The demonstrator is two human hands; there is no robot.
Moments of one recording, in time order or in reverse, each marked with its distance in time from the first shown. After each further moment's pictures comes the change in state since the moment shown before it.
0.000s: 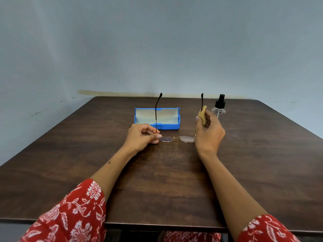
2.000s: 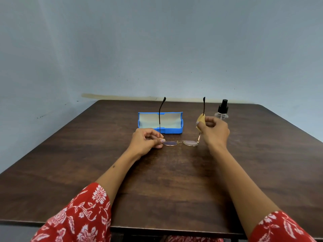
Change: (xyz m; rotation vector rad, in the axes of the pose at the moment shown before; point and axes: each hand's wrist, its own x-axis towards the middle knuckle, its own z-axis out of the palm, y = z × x) left_hand 0.000 -0.002 -0.002 0.020 -0.029 -0.002; right_hand 0.026 -0.005 -0.007 -0.011 -0.154 0.241
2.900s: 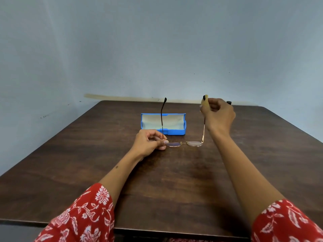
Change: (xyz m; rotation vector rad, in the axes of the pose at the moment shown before) left_hand 0.001 -0.003 -0.002 -0.027 -0.040 0.002; right_hand 0.016 -0.039 0.006 0.065 0.065 -0.189
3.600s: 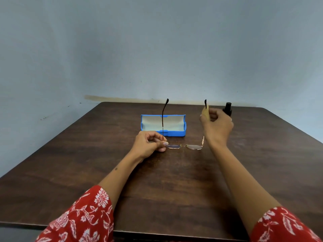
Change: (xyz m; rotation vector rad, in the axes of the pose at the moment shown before) left_hand -0.004 0.004 0.000 -0.012 0.002 0.013; right_hand -0.012 0.021 0.004 -0.104 0.046 0.018
